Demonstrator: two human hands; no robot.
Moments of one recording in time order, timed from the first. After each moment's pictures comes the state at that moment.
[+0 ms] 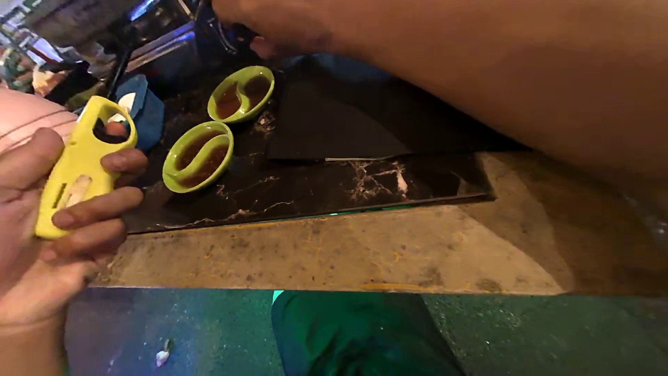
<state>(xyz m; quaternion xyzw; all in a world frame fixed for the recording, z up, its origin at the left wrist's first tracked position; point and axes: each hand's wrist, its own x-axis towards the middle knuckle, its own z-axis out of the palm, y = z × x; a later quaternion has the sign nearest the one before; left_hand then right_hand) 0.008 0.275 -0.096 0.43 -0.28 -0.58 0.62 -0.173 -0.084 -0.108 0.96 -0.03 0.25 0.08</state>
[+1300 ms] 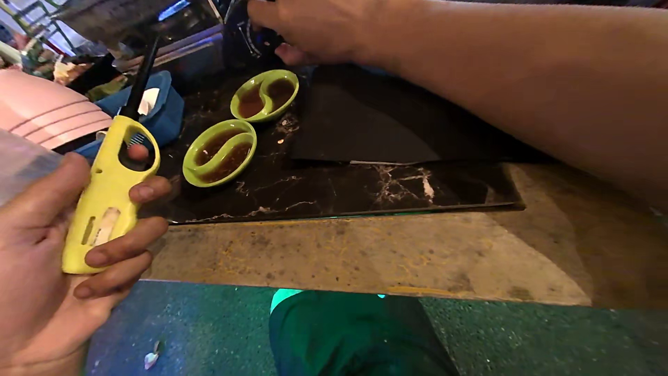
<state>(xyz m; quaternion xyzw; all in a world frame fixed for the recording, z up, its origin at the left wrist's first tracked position) -0.045 0.294 -0.099 0.48 -0.27 -0.51 0.66 -0.181 -0.074 -0.101 0.96 -0.05 0.23 0.13</state>
